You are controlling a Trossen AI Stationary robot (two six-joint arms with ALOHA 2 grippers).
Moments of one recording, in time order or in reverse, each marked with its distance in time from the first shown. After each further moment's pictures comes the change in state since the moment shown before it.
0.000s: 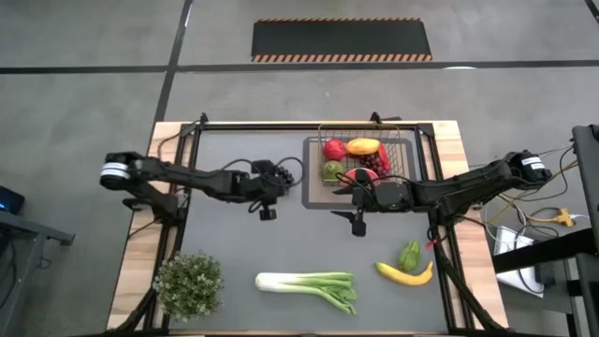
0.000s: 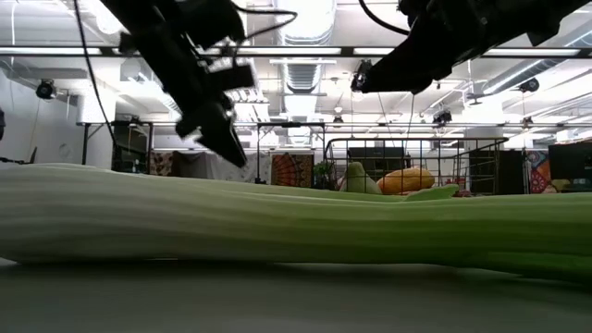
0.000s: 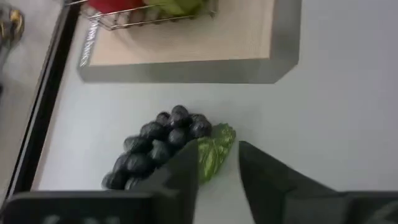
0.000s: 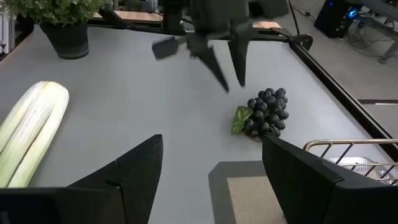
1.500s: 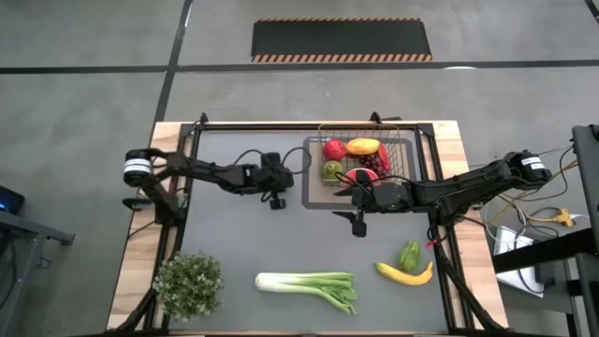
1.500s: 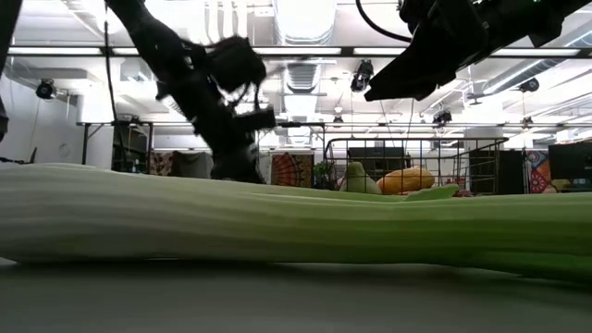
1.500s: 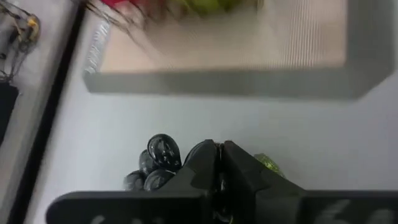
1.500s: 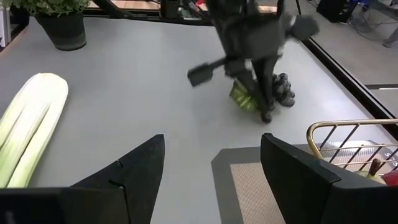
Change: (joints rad) left arm 0.138 0.183 -0.002 0.256 0.038 0.136; right arm 0.000 0.000 -0.002 -0.041 0.000 0.046
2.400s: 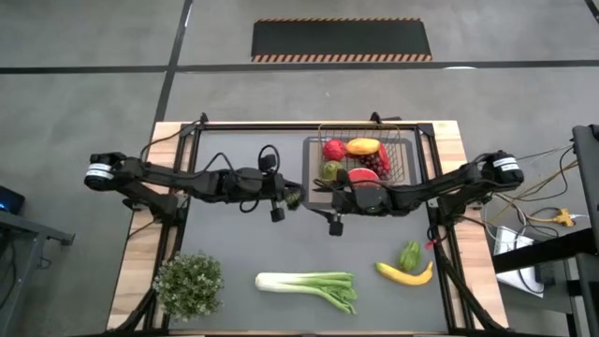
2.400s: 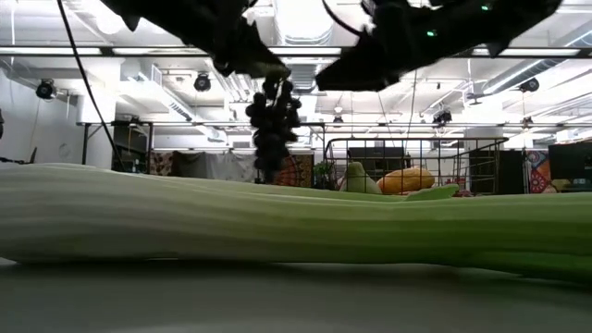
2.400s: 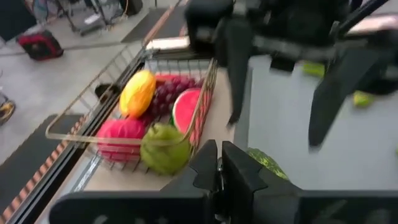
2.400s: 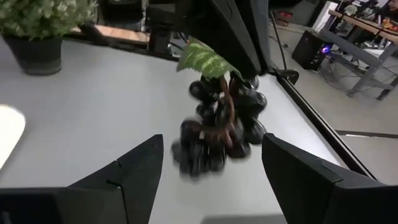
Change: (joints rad) left arm -0.198 -0.322 0.001 0.146 0.045 -0.192; right arm -0.015 0.272 0.117 0.304 0.064 -0.178
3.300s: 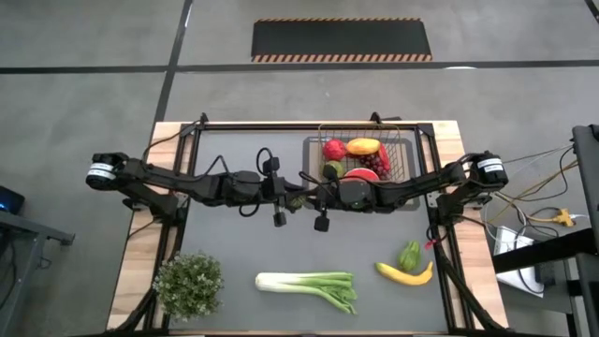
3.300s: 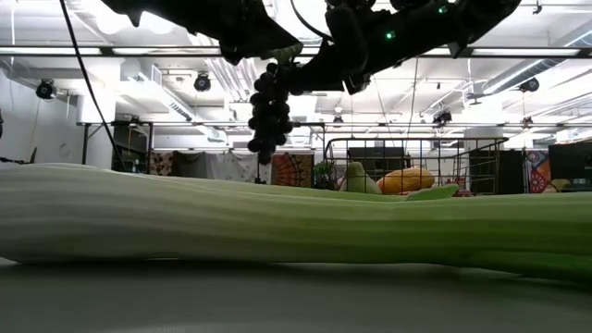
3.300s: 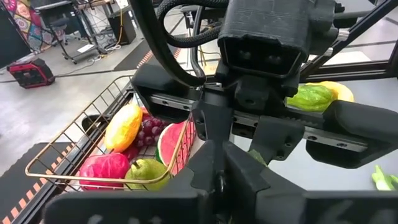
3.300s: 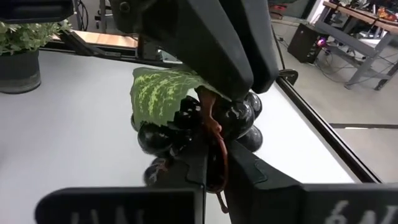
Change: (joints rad) left arm -0.044 0.017 0.000 0.138 0.015 0.019; right arm -0.042 0.134 0.154 -0.024 -0.017 0.027
